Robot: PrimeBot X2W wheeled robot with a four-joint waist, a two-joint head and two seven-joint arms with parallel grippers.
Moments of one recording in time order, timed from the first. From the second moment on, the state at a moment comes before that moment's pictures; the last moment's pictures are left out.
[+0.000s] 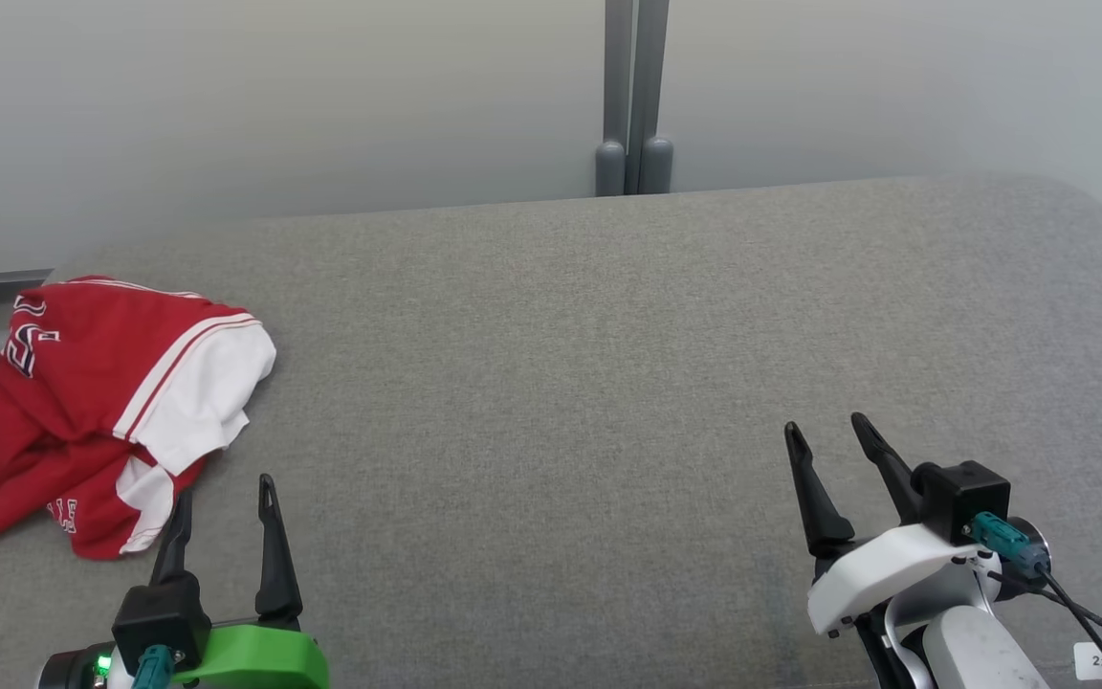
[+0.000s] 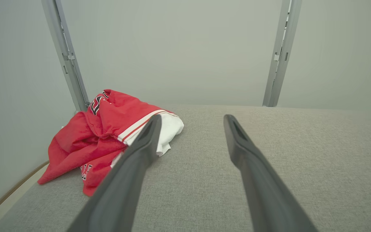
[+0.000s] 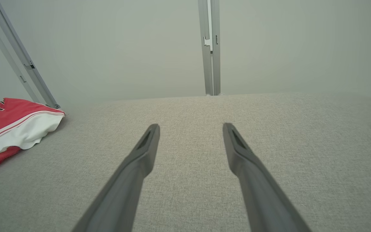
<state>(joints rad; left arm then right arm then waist) 0.03 0.08 -0.06 0.17 -0.15 0.10 -0.26 -0.13 -0.05 0.10 0.31 0.19 0.13 -0.20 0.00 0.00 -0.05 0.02</state>
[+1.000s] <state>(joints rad) 0.03 0.12 -0.06 0.15 -0.17 0.12 -0.24 -0.12 -0.05 0.15 0.35 0.23 0.13 -0.23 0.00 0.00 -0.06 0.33</state>
